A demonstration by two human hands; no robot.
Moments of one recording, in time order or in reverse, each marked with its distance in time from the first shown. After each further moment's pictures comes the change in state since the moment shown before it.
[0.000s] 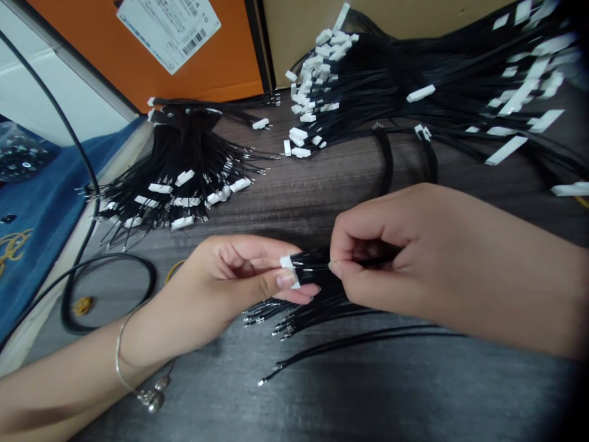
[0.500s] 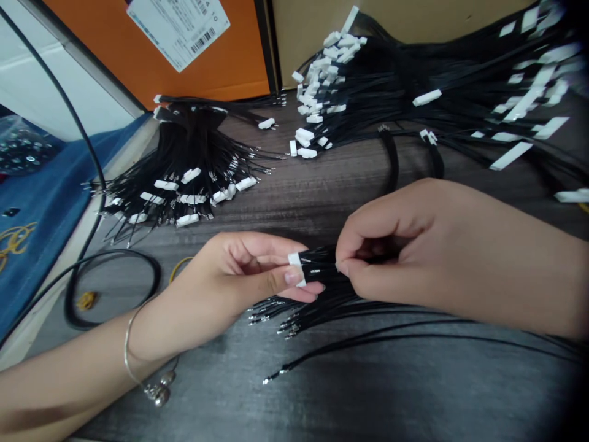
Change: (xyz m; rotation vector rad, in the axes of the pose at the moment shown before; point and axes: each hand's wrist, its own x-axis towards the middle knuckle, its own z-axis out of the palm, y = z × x) left_hand 0.001 -0.004 -0.003 0.018 -0.062 0.032; right_hand 0.005 0.003 -0.006 -0.007 -0.099 0.022
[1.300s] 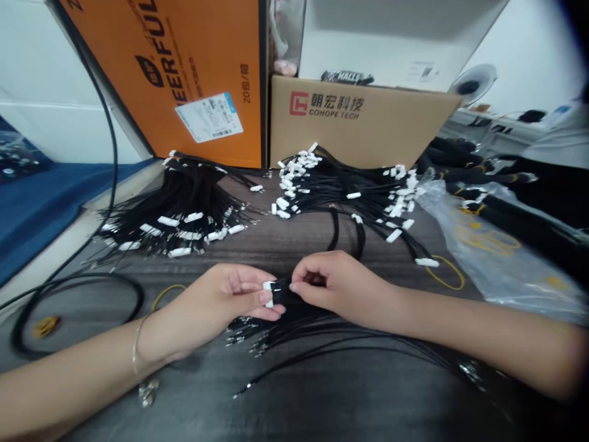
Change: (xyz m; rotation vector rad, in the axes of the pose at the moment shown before) left_hand 0.001 0.000 -0.001 0.069 0.050 -0.006; right_hand 0.000 0.001 0.008 0.054 0.016 -0.032
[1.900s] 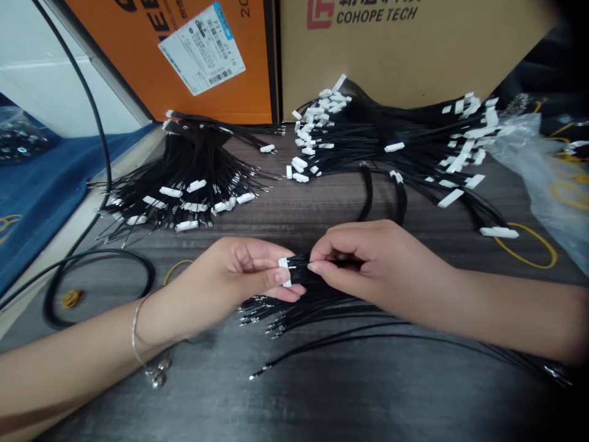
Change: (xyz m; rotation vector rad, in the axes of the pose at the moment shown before) left_hand 0.001 0.003 0.000 0.050 -0.051 -0.002; right_hand -0.002 0.003 0.002 -0.189 0.072 -0.184
